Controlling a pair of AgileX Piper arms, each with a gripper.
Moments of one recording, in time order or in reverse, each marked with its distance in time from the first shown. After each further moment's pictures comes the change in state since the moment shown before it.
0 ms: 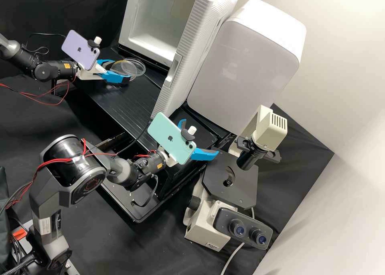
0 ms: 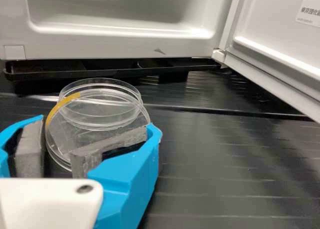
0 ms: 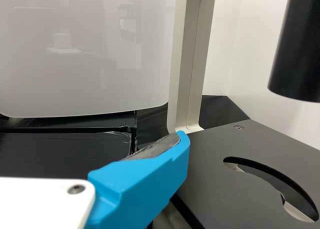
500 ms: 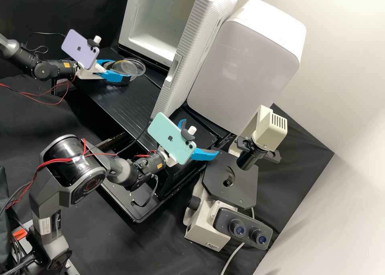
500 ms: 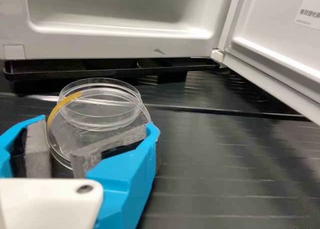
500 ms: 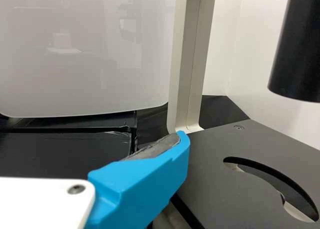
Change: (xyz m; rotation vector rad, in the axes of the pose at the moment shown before) left arm 0.000 0.009 -0.003 -0.016 0.006 -0.007; right arm 0.000 0.000 0.000 0.000 0.000 0.000
